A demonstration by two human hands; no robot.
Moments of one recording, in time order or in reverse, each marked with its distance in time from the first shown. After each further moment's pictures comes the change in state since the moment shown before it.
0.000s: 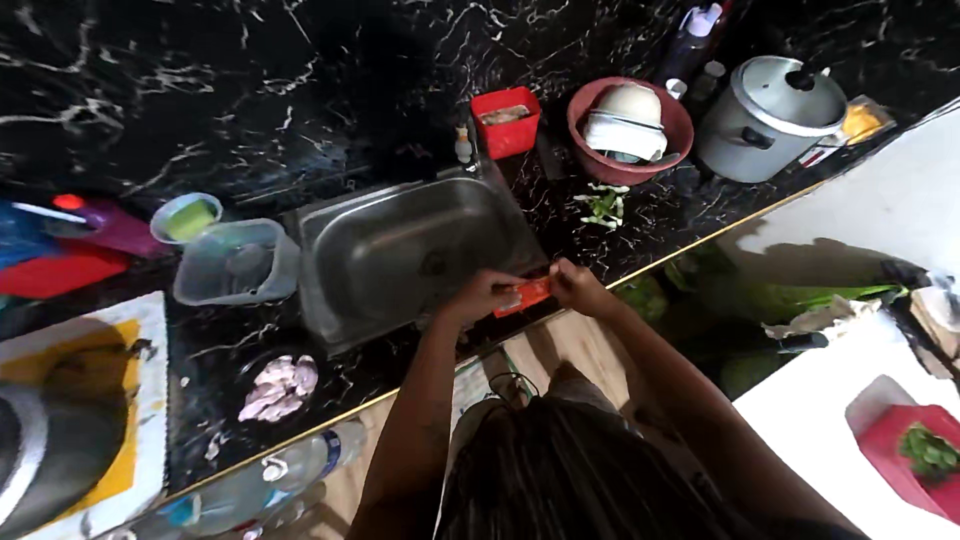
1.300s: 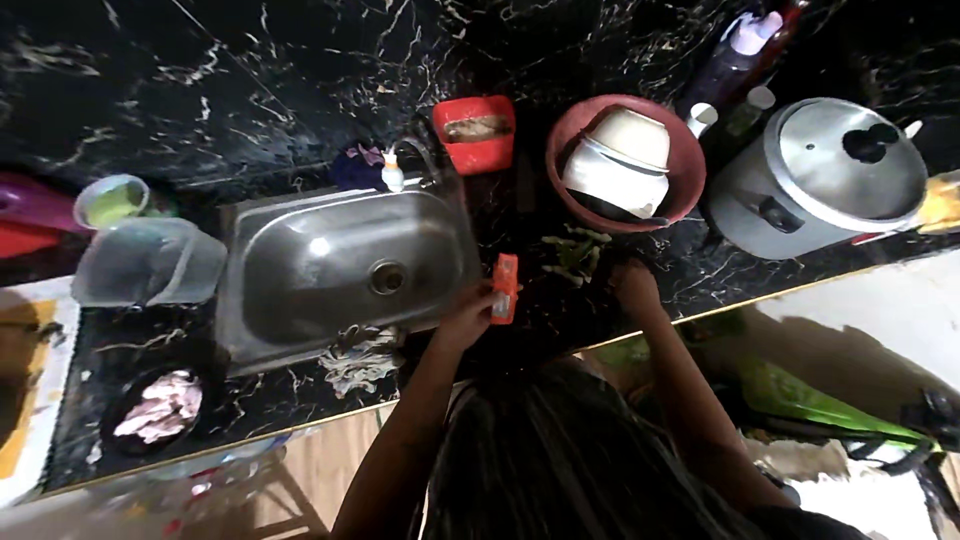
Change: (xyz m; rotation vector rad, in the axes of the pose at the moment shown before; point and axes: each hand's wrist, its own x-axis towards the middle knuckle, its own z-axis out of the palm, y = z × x) left_hand 0.175 -0.007 0.090 -0.979 0.471 -0.273; right_hand 0.062 0.202 -0.193 -0.409 -0.110 0.605
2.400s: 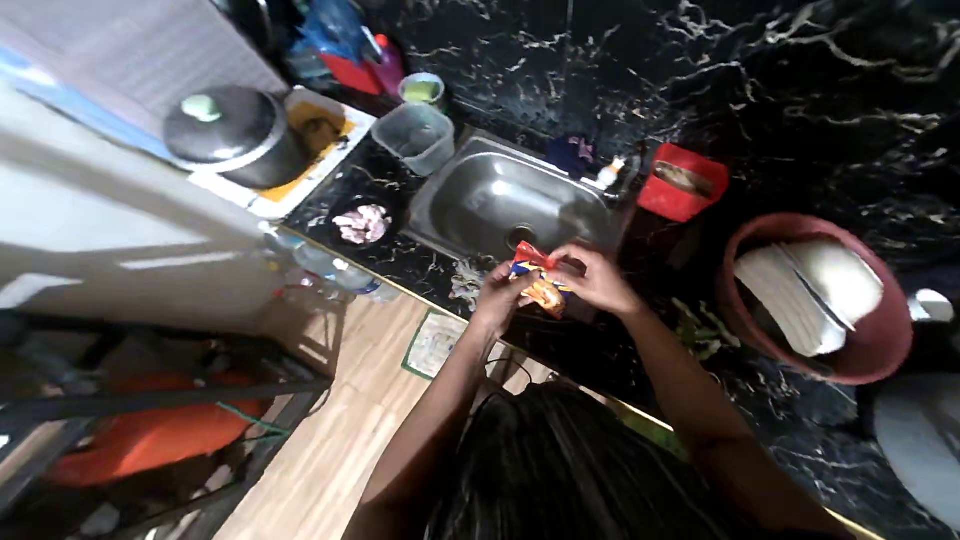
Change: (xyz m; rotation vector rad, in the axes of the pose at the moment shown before) left_hand -0.120 0.027 -0.053 -0.264 0.673 0.439; right_hand -0.022 -0.277 0.052 0.422 -0.396 -1.295
